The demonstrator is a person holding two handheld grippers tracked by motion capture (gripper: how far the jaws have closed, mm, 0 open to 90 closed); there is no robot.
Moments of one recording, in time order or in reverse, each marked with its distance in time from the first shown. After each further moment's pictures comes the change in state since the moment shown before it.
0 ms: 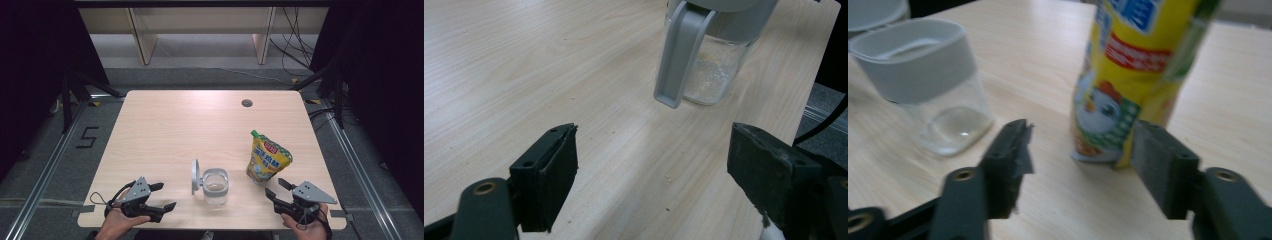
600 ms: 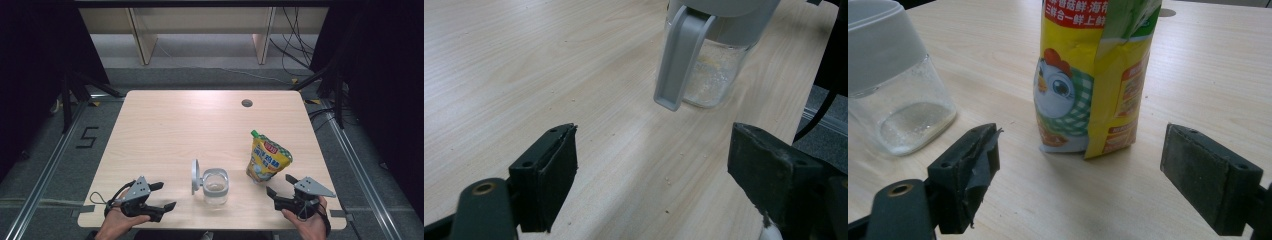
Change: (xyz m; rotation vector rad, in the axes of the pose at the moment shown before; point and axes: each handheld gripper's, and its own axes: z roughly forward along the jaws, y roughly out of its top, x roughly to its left) left arm 0.002 0.002 -0.001 0.000 0.004 0.024; right arm -0.021 -0.012 0.018 0.006 -0.013 0.055
